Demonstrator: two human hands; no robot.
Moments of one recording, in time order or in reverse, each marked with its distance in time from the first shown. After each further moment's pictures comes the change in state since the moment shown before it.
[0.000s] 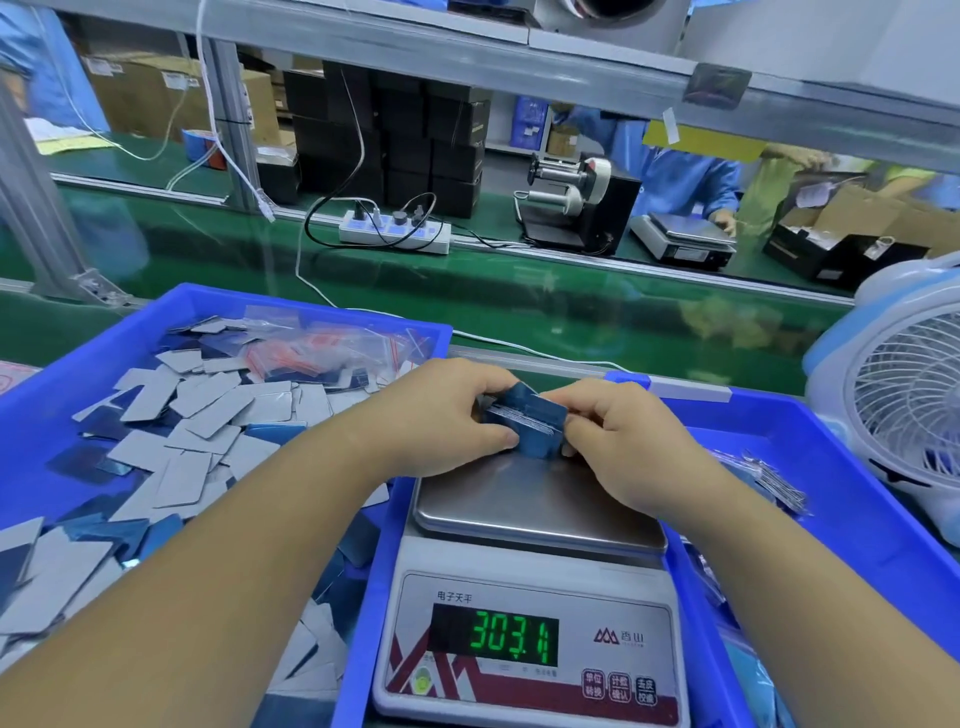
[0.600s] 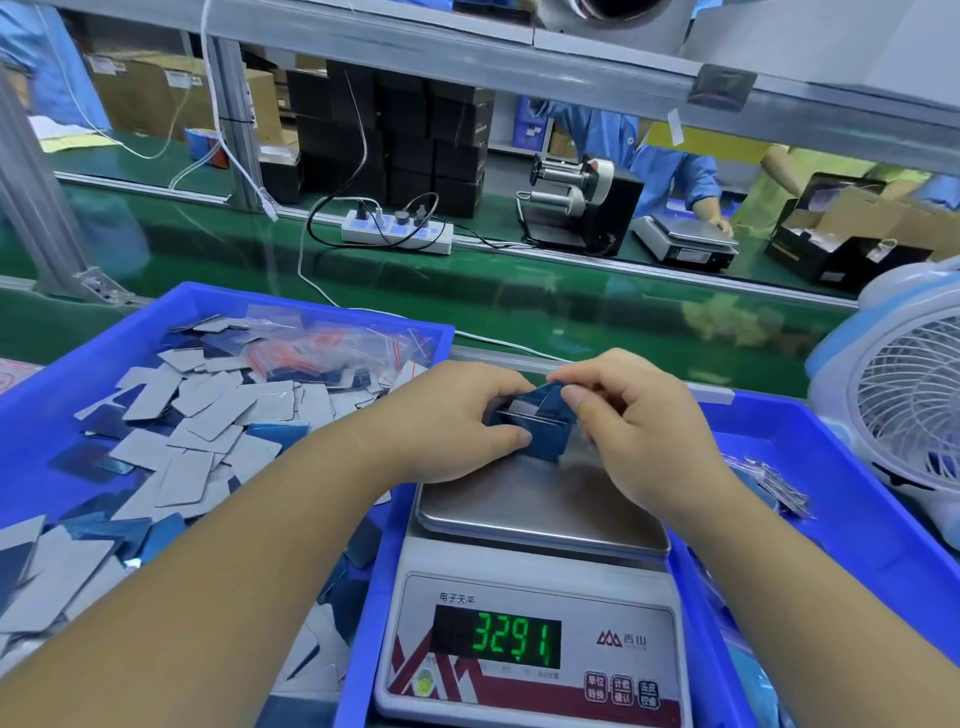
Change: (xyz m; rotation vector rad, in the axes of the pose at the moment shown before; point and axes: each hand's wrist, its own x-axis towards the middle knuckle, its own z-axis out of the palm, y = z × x) left_hand 0.000 0.005 0.002 0.024 -0.009 0.075; right_hand -0.001 0.000 0.000 0.006 0.340 -0.178
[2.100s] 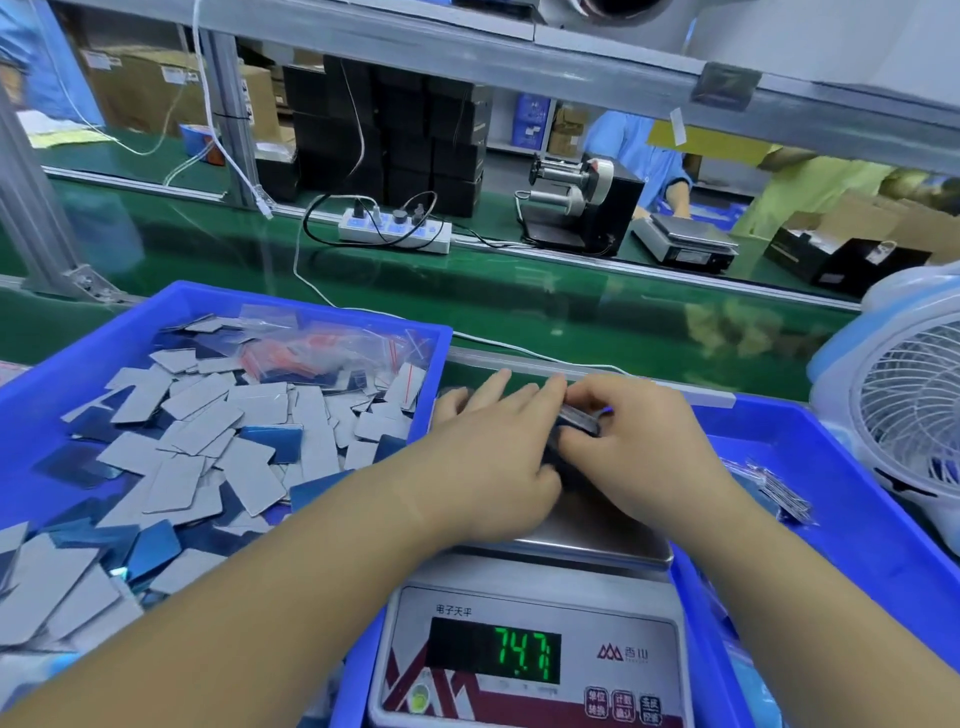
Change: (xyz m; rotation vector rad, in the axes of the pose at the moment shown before) left_hand -0.004 0.034 0.027 0.285 -0.130 -0.108; right_hand 0.002 0.002 0.003 -0.248 -0.132 0.169
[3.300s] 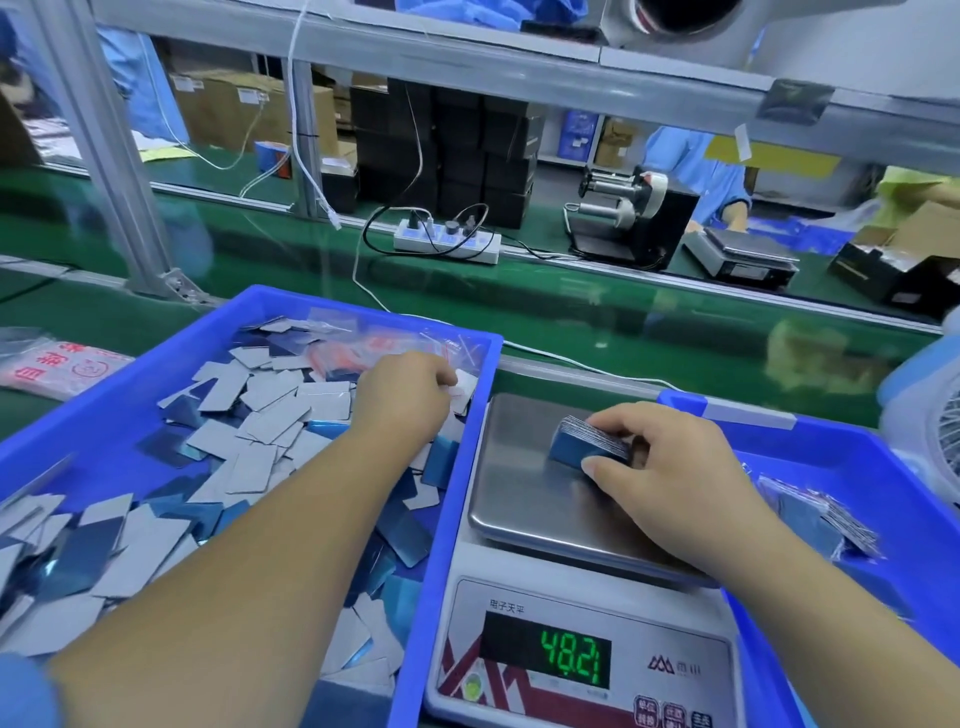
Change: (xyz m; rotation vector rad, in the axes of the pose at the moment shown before) left_hand 0.022 -0.124 0.005 -0.081 0.445 -0.564; right_hand -0.013 -0.015 0.005 0.012 -0.048 -0.036
